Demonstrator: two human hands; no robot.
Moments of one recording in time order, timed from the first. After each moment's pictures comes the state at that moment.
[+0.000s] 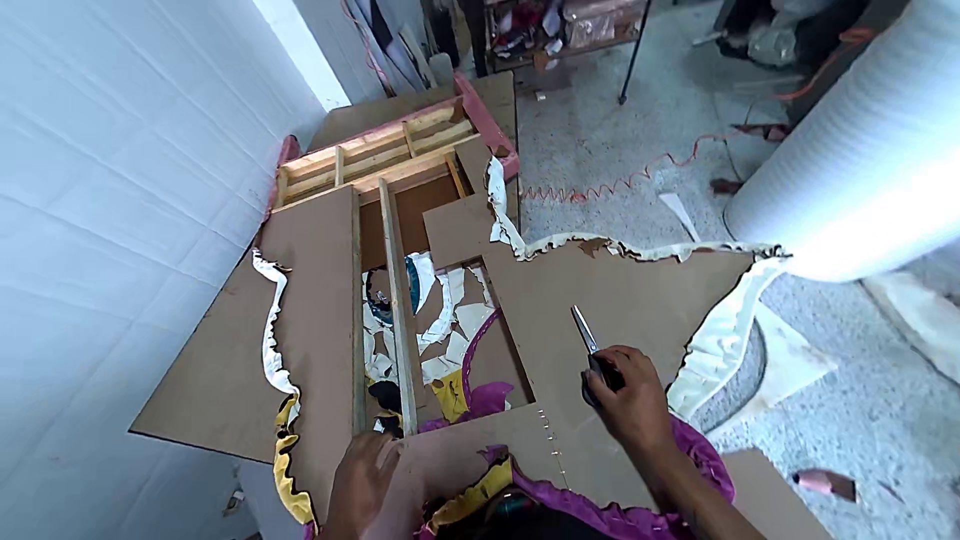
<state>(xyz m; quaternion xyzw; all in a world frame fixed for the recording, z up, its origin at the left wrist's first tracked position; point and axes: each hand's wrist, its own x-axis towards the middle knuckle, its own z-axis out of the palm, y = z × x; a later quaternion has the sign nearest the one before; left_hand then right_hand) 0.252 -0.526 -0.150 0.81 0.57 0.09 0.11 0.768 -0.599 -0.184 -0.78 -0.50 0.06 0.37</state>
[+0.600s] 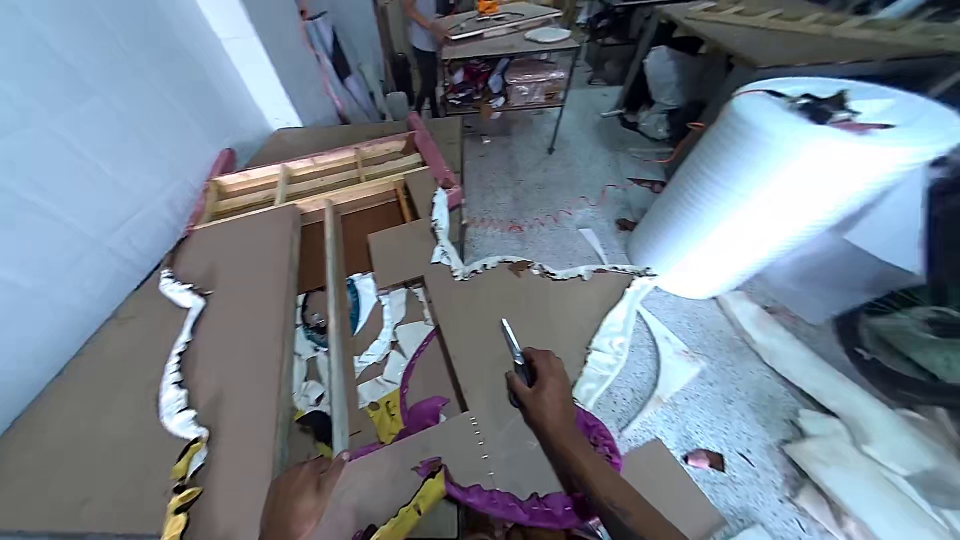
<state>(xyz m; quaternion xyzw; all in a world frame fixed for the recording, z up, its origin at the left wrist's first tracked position) 0.274 -0.496 -0.188 0.81 0.58 -0.06 0.11 0.770 -0.598 -0.171 -0.83 -0.44 0.08 0.32</state>
